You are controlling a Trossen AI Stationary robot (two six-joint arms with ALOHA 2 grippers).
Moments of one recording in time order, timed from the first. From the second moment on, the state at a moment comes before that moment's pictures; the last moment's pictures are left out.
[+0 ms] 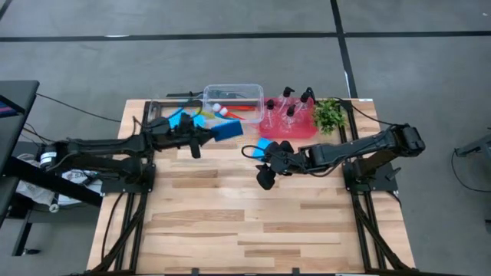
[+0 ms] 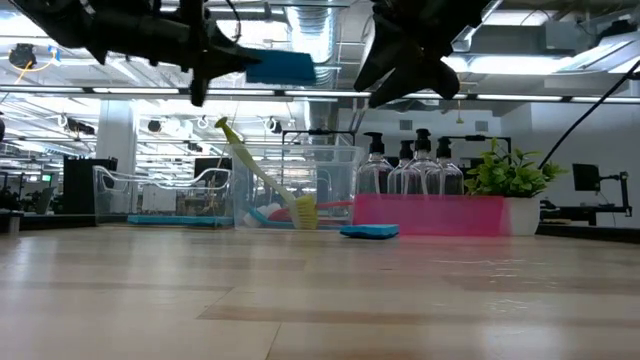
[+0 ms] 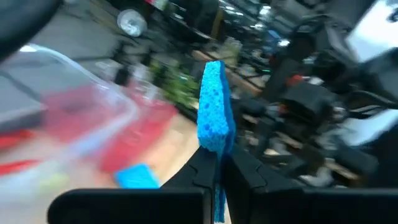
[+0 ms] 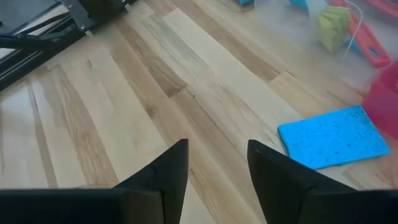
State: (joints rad) left arm 0.27 0.96 0.46 0.46 0.07 -0.46; right arm 0.14 1.34 1.05 -0.39 0.37 0.70
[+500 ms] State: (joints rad) left arm 0.29 0.61 0.46 -0.19 -0.57 -0.28; right arm 0.14 1.39 1.05 -0.35 0.37 0.70
